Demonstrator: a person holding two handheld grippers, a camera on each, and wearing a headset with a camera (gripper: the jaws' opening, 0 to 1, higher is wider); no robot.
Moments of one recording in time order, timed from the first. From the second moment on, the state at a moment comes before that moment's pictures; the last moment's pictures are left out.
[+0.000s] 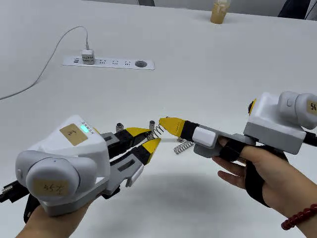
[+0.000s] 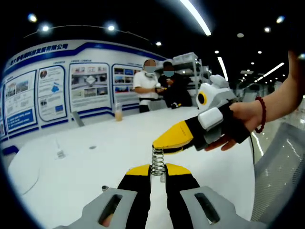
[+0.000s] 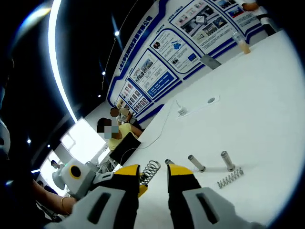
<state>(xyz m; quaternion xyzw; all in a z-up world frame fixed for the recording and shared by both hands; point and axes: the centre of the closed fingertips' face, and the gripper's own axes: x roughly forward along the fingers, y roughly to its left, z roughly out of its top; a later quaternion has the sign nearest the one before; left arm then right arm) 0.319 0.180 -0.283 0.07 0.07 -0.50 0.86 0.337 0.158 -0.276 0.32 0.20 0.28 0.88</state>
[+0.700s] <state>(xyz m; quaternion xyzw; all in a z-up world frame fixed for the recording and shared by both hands) 0.318 0.182 -0.281 0.06 0.07 -0.50 0.86 0.337 0.167 -0.270 0.35 0.19 0.29 0.87</state>
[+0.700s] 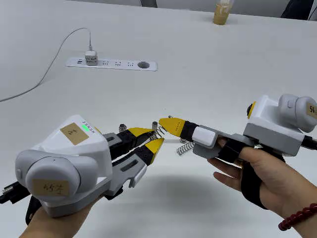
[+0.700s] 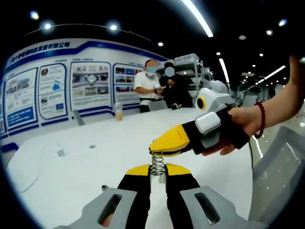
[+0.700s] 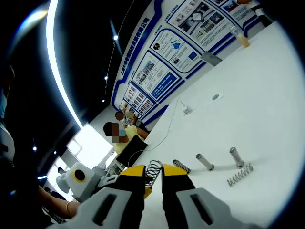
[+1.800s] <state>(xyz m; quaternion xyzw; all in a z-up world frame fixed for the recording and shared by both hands) 0.315 0.197 -0.317 0.09 0.15 -0.47 0.86 0.358 0.160 -0.273 0.15 0.14 0.29 0.93</state>
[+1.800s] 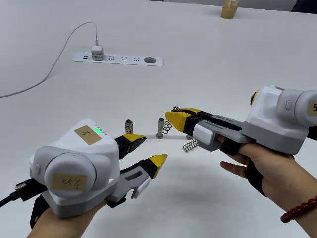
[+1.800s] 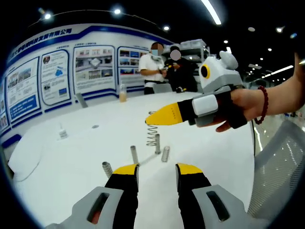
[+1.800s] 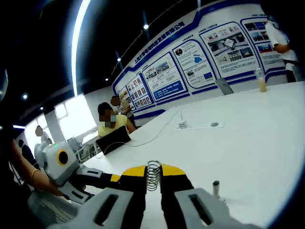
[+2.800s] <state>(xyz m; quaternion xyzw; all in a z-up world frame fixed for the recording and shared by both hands) 0.319 0.210 -0.336 0.08 0.18 -0.45 0.87 0.403 0.150 -0.300 0.05 0.13 0.24 0.96</state>
